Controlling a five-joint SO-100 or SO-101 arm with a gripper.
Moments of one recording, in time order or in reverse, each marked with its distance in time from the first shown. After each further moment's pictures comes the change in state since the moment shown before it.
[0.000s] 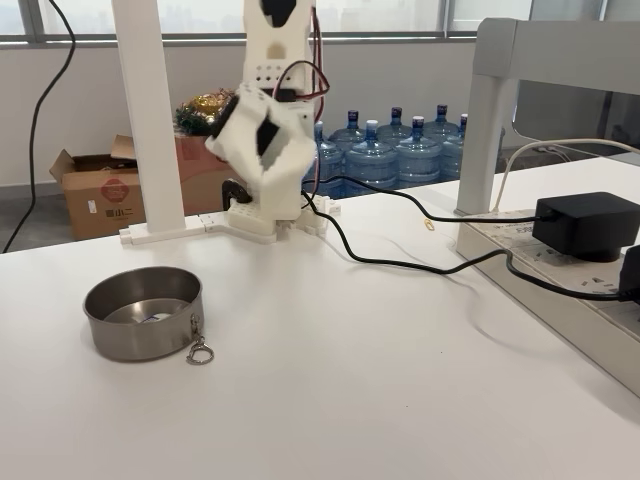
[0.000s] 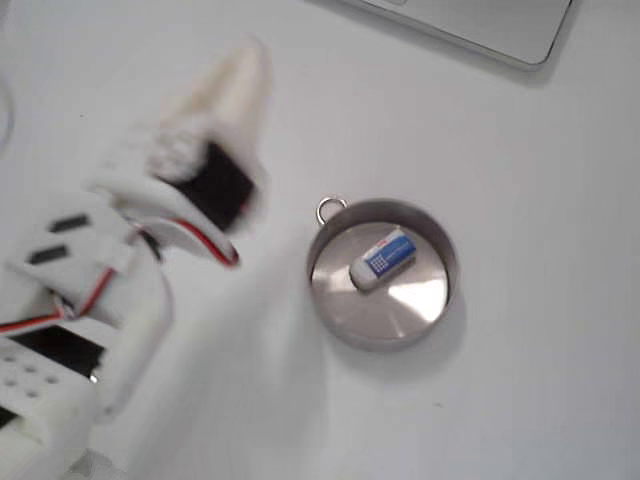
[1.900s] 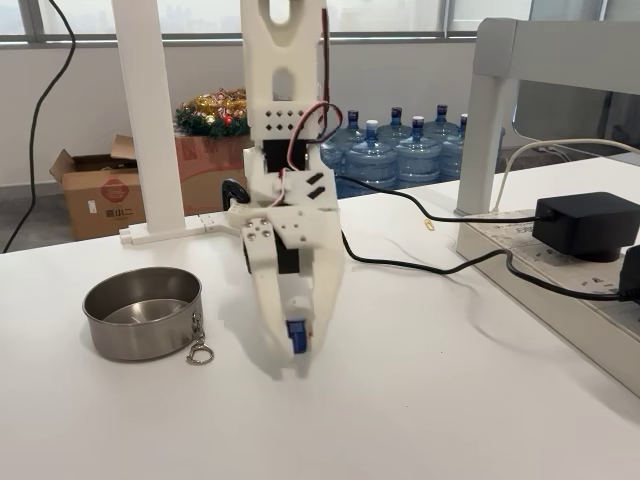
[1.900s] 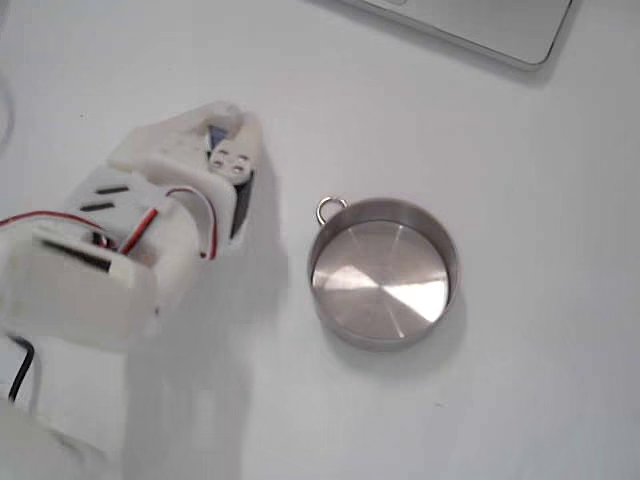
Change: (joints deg) arm -1.4 -45.9 -22.8 -0.1 46.8
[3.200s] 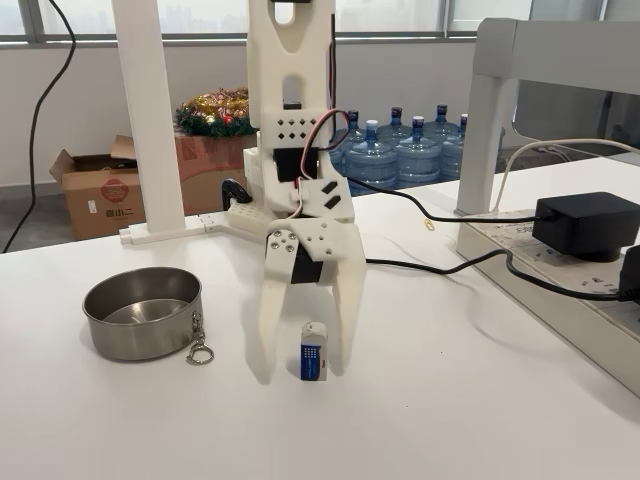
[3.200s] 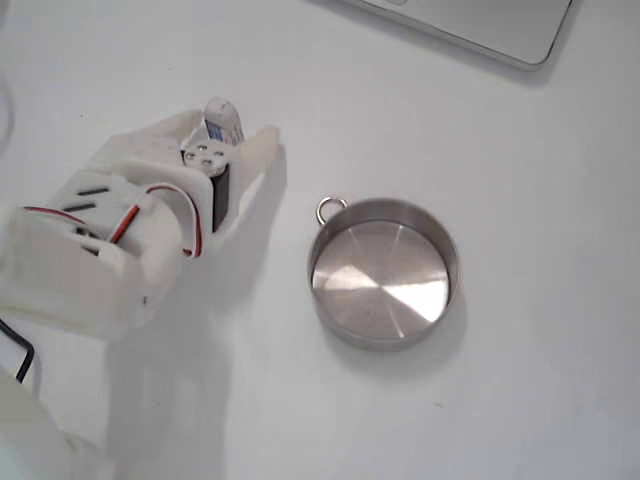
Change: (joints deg) arm -5.3 -9.5 -4.0 0.0 -4.8
